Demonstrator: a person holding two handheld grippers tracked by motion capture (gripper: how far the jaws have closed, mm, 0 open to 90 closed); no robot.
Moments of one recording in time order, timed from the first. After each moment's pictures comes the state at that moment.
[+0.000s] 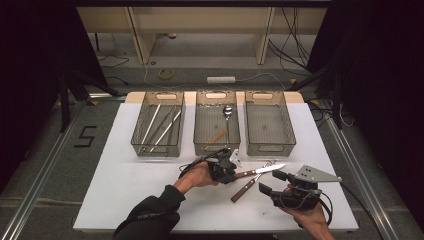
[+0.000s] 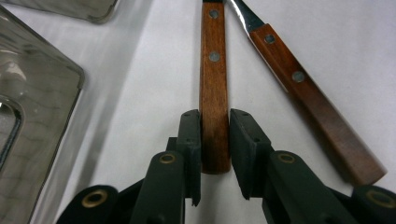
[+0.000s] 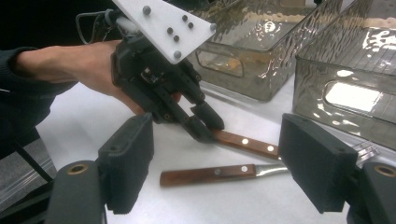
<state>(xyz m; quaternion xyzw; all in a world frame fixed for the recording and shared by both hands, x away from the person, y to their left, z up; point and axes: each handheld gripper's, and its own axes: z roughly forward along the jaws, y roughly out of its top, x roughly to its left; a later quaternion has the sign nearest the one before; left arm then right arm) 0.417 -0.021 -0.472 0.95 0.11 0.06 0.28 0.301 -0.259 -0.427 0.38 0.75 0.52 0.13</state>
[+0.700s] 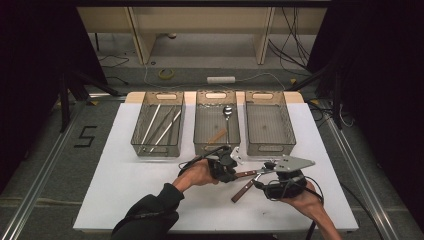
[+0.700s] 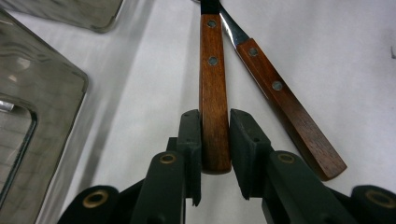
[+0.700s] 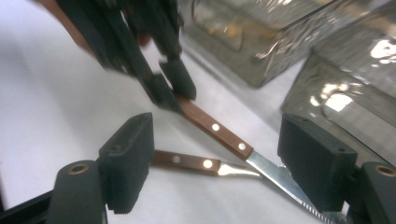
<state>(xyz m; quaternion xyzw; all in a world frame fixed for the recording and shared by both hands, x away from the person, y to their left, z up) 0.414 -0.021 -0.453 0.95 0.12 0.05 0.28 0.347 -0.237 -0.435 0.28 0.86 0.40 0.16</state>
